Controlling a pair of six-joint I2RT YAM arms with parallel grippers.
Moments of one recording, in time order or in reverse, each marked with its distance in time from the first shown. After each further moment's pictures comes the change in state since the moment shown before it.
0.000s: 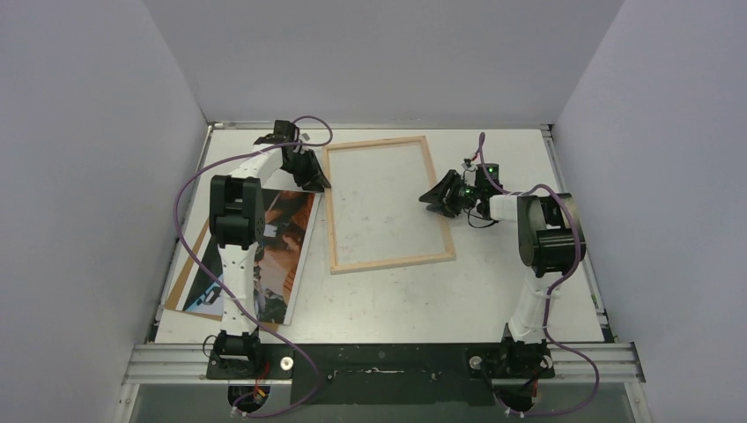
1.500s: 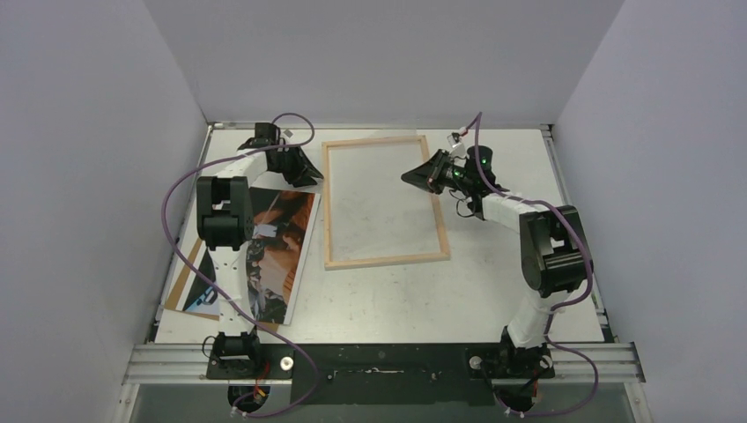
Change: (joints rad) left arm 0.092 -0.048 -0.116 0.203 0.127 -0.109; right arm 0.115 -0.173 -0.010 0.258 -0.056 0.228
